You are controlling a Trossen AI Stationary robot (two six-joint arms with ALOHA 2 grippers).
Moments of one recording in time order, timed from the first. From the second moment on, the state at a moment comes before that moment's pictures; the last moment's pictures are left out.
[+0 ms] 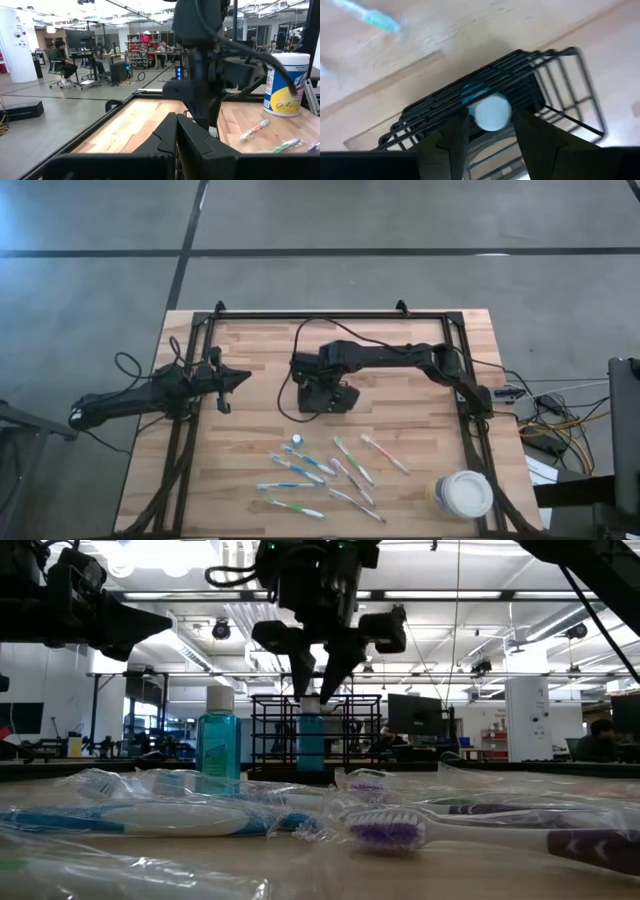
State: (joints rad) left arm 0.18 0.09 0.04 0.09 -0.05 0.04; right arm -0.08 2.22 2.06 -1.18 -0.13 -1.14
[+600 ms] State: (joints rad) left arm 0.18 0.09 0.04 0.11 -0.05 0.04; right arm -0.18 1.96 2.20 -1.10 -0.60 -0.65
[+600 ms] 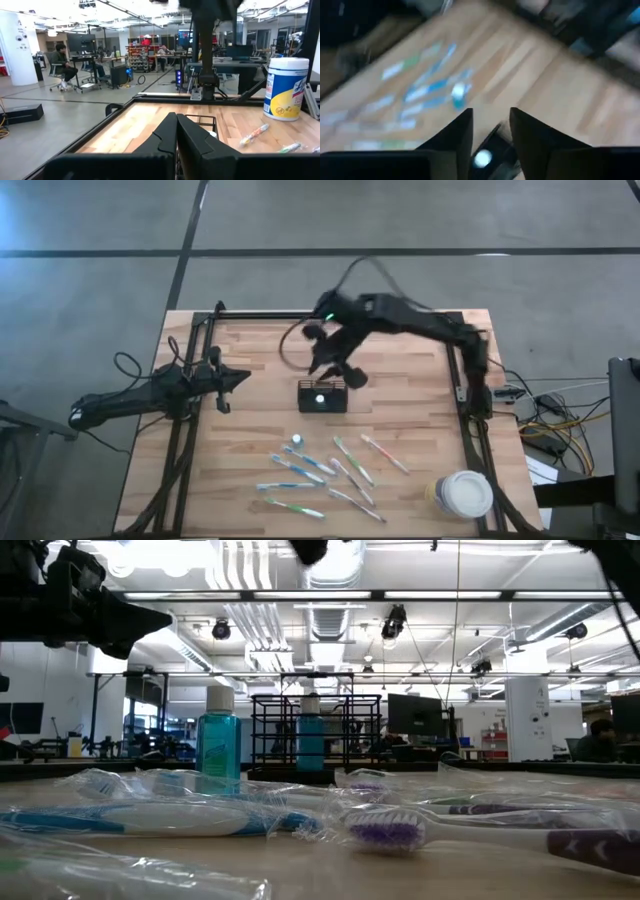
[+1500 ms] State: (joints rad) left arm 0.18 0.09 0.05 0.11 -0.09 -0.11; right arm -0.23 0.84 0.59 0.39 -0.32 0.11
